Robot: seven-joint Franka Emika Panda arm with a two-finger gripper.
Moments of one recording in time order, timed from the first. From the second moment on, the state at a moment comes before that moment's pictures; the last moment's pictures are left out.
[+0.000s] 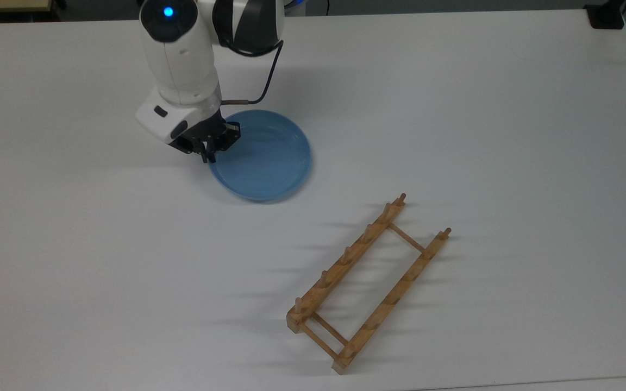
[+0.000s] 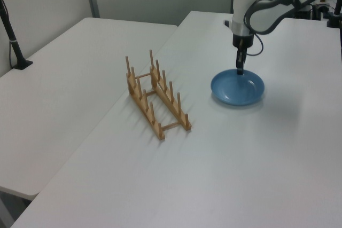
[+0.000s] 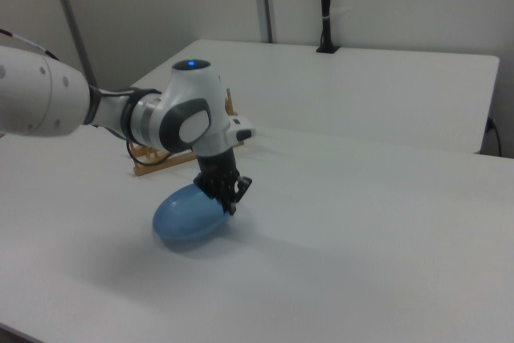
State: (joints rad) arm -0.08 0.28 -0.03 -1.93 -0.04 2.26 -0.23
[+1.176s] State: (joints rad) arm -0.05 0.07 0.28 -1.69 -0.74 2.25 0.29
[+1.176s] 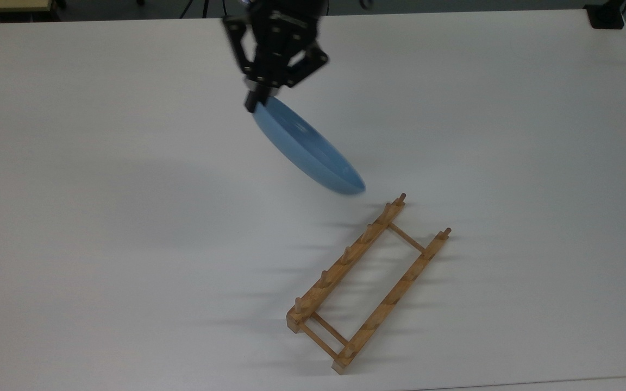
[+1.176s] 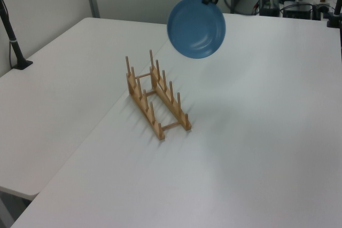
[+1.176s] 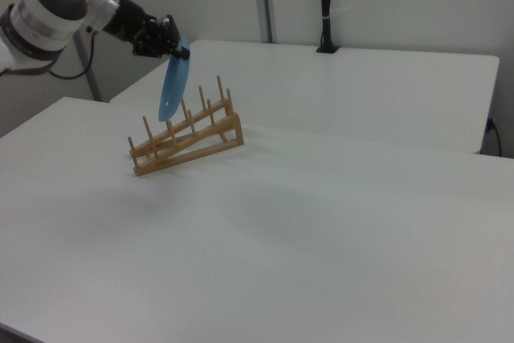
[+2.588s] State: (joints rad) arm 0.07 0.36 0.46 -1.69 -1.69 2.26 1.08
